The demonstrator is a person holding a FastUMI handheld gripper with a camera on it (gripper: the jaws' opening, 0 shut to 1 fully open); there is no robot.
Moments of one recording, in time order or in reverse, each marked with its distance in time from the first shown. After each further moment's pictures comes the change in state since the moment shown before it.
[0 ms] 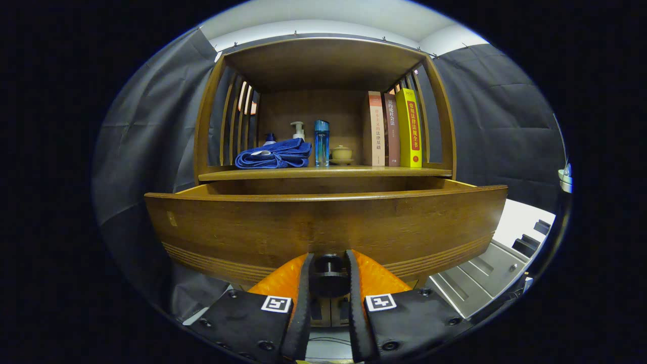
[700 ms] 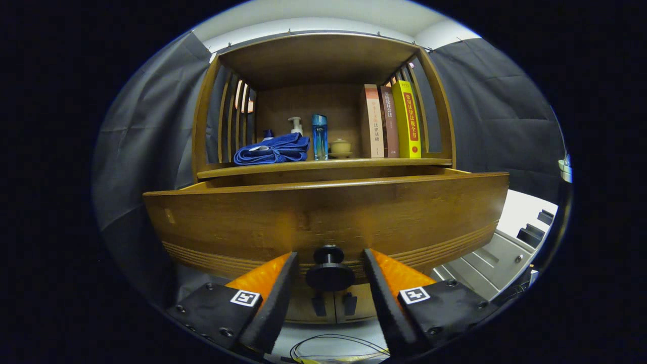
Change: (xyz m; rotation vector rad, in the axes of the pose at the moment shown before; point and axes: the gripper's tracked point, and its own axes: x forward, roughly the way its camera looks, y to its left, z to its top) arm -0.001 0.000 -0.011 0.027 0.032 0.009
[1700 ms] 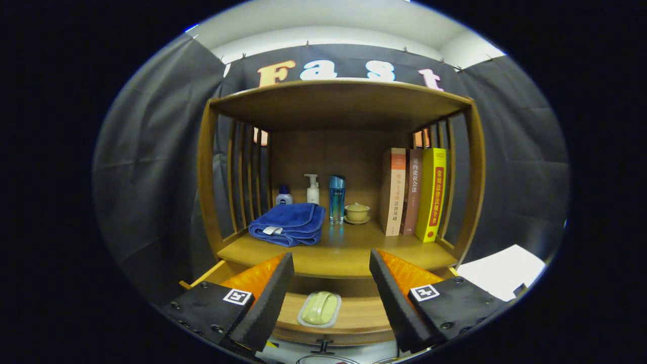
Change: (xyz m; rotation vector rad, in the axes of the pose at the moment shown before) arm 0.061 0.011 0.217 -0.088 -0.016 0.124
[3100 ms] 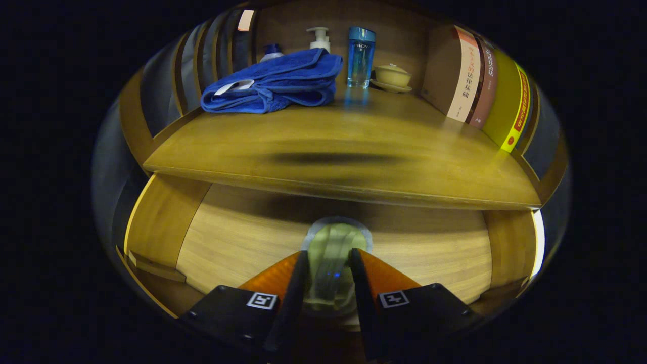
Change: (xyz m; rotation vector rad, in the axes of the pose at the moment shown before) arm 0.081 0.037 -0.231 0.014 0.685 0.055
